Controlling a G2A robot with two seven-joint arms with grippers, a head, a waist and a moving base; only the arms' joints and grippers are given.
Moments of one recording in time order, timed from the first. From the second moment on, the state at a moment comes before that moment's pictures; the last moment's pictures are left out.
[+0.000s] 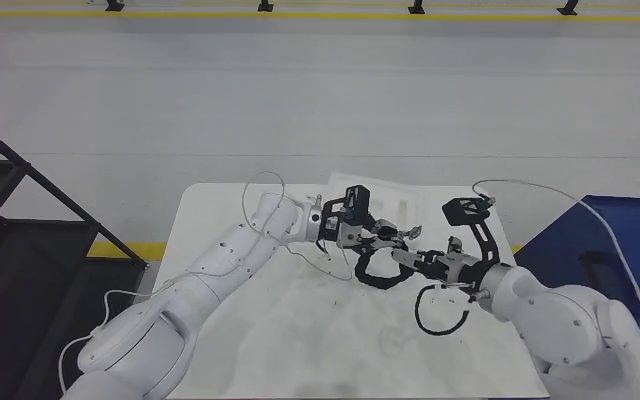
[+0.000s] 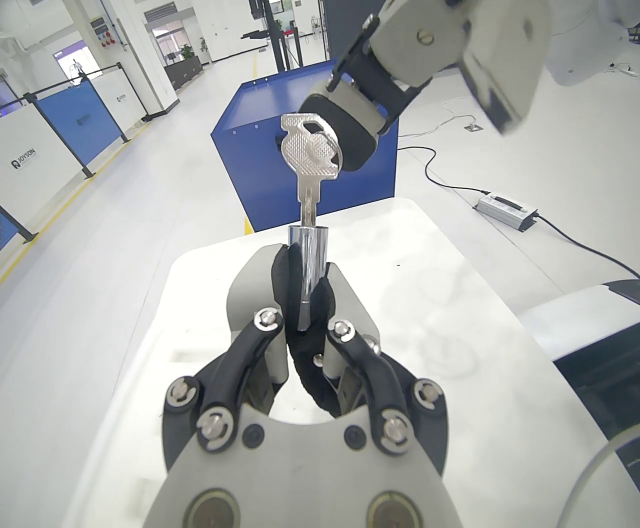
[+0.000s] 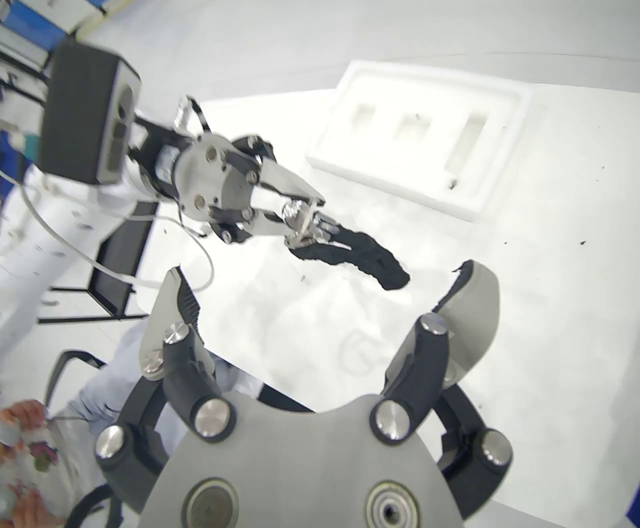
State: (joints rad) left arm 0.55 -1.37 -0.57 -0.90 1.48 -1.01 0.60; right arm -1.38 -0.93 1.43 -2.29 -0.56 0.32 1.11
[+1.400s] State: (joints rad) left arm 0.45 -1.16 -0.40 -1.25 0.74 -1.01 -0.22; right arm -1.34 -0.88 1.45 -2.12 -0.64 -0.77 1.04
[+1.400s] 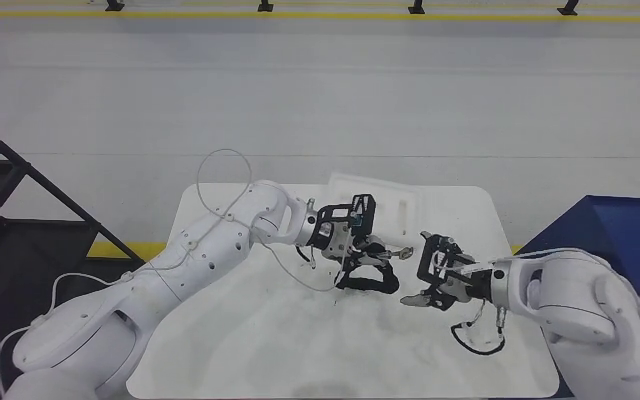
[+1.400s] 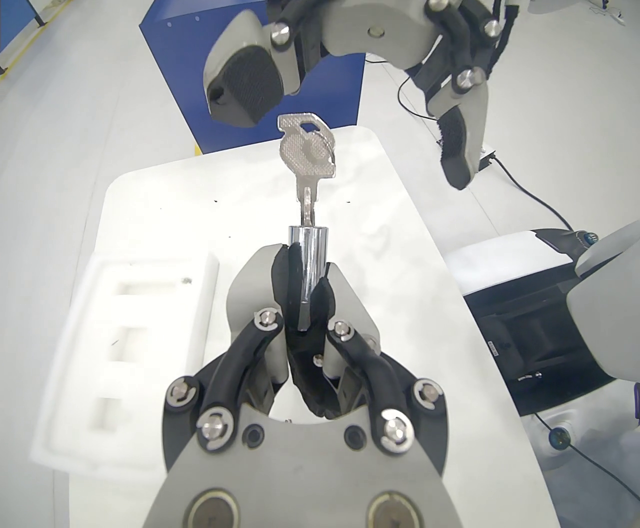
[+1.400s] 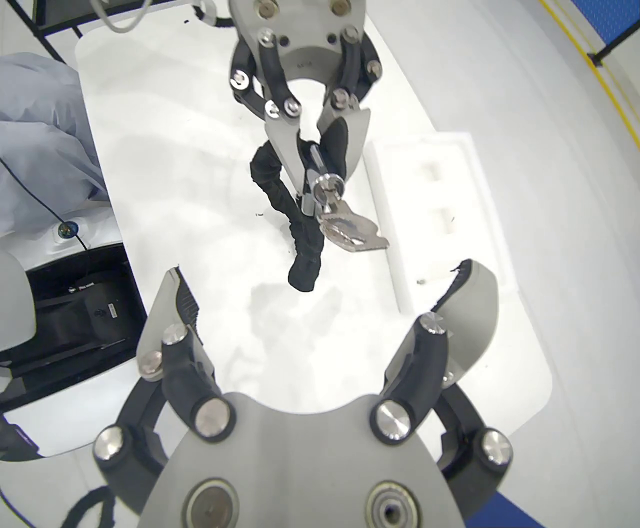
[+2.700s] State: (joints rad) left arm 0.37 -1.16 -0.28 -1.24 0.66 -1.01 -0.17; right arm -1.37 -0.86 1.45 -2.16 -0.82 -0.75 0.80
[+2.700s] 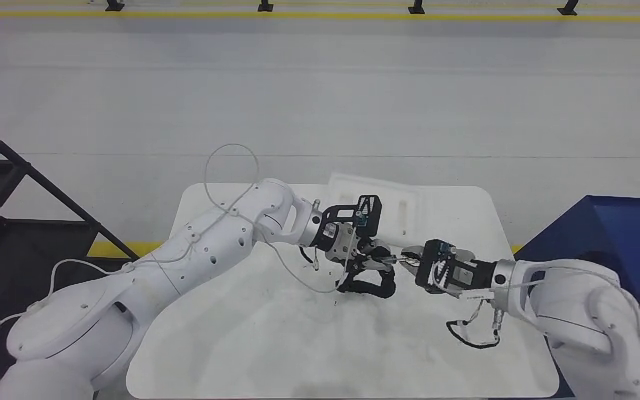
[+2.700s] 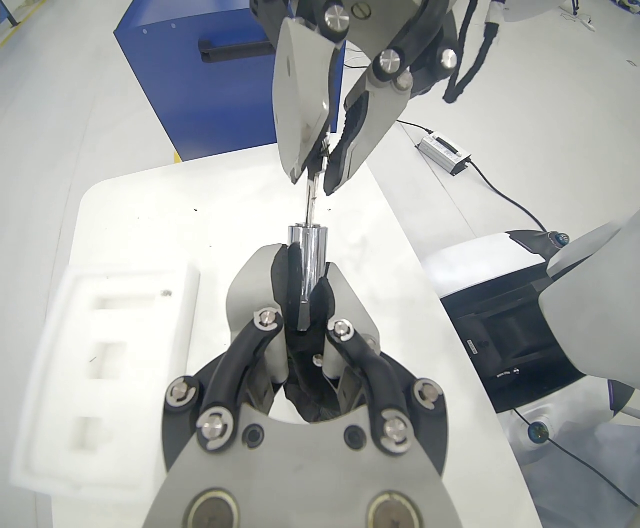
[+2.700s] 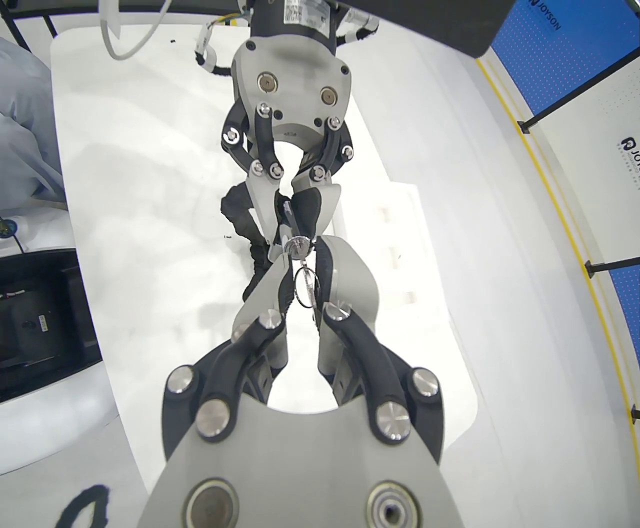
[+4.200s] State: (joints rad) left arm 0.45 -1.20 -0.17 -1.03 0.72 -1.01 -0.29; right arm -1.30 -0.86 1.38 -2.08 -0.52 -0.37 0.97
